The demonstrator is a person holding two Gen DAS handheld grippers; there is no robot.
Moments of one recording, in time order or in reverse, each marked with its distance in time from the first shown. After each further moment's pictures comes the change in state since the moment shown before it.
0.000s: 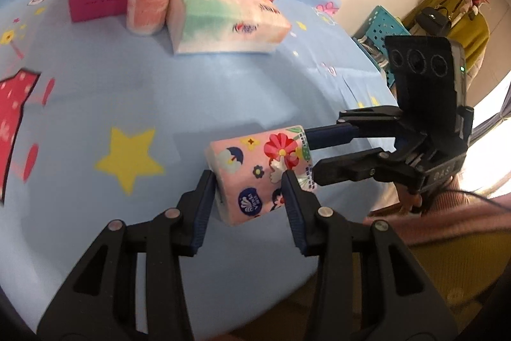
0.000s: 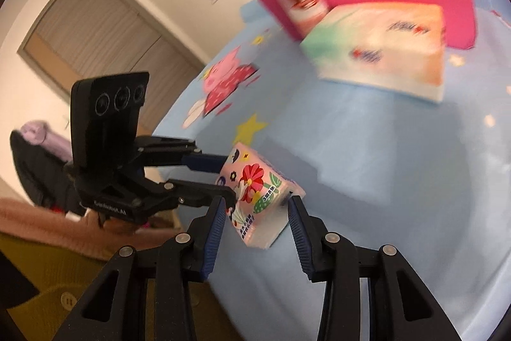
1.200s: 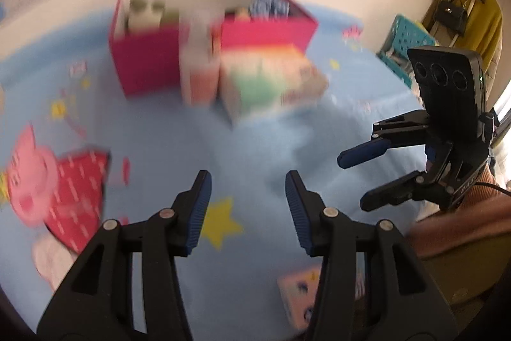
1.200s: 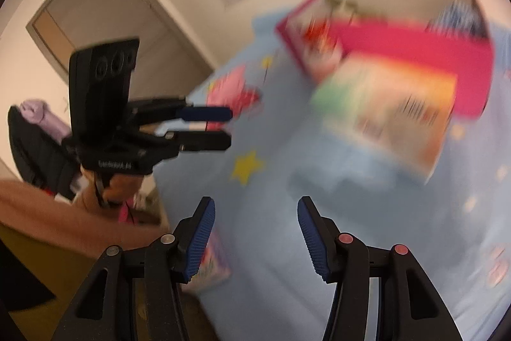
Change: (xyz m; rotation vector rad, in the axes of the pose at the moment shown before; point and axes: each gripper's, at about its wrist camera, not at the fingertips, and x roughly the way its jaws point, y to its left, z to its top) left arm -0.042 0.016 0.027 0.095 -0.091 0.185; right arm 0.000 0.016 0.025 -0.125 0.039 -0.015
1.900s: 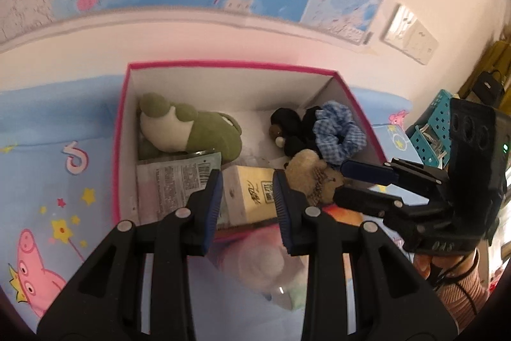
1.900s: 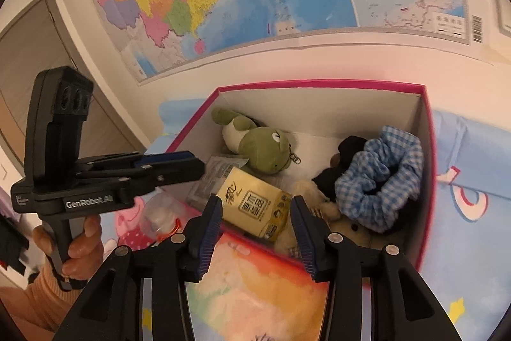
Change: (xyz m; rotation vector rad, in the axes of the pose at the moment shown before) left arm 0.038 0.054 0.175 -0.136 -0.139 0.080; right arm -0.024 -0.087 0.149 0.119 -0.280 -0.325
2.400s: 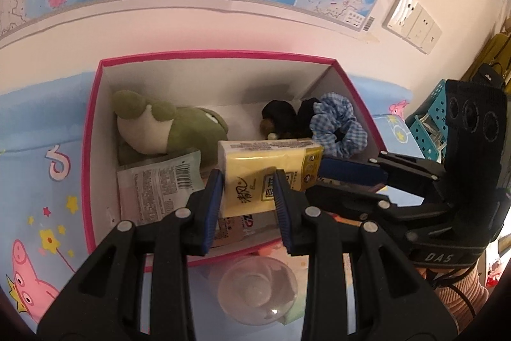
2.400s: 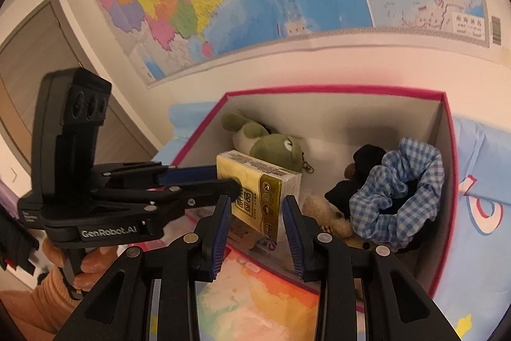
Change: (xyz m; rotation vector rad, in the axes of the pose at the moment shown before) left arm 0.036 -0.005 0.012 0.002 0.090 -0.021; right arm 0.020 -0.001 0.015 0.011 0.020 0.053
